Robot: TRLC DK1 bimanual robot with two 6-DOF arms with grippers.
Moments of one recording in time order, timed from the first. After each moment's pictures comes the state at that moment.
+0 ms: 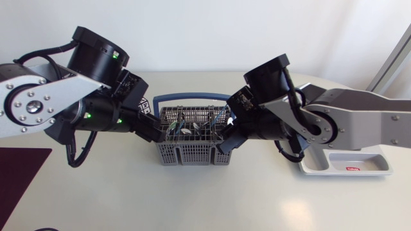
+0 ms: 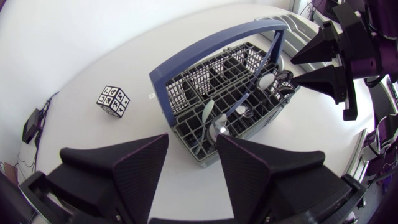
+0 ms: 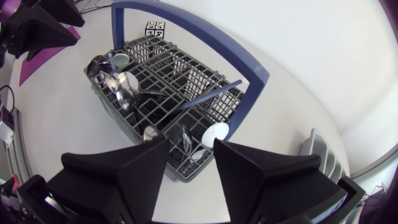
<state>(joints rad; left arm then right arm) -0.55 1.32 0.98 -0.51 -0.13 0.06 0.66 1.48 0.91 -0.22 0.13 -0.15</state>
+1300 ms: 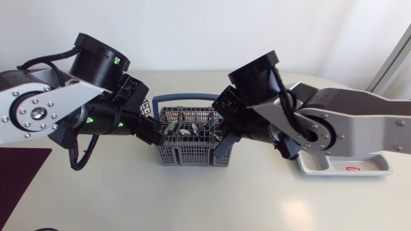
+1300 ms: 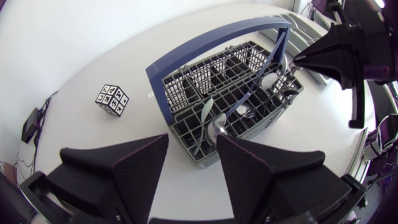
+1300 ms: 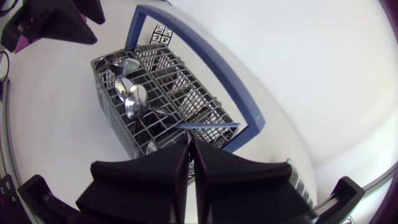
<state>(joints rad) -0.55 1.32 0.94 -0.48 -0.13 0.06 0.76 1.45 0.94 -0.21 0.28 -0.32</state>
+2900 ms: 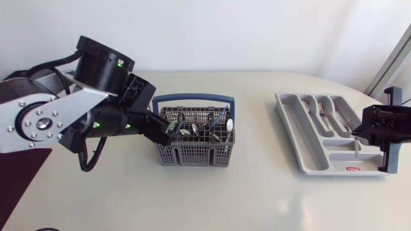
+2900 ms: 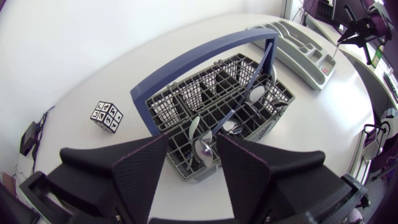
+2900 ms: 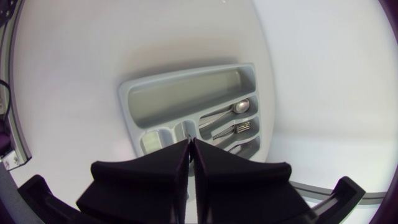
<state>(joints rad) -0.59 1.32 0.91 -0.36 -0.13 0.08 -0.33 1.15 0.87 -0.69 -0.17 -1.59</state>
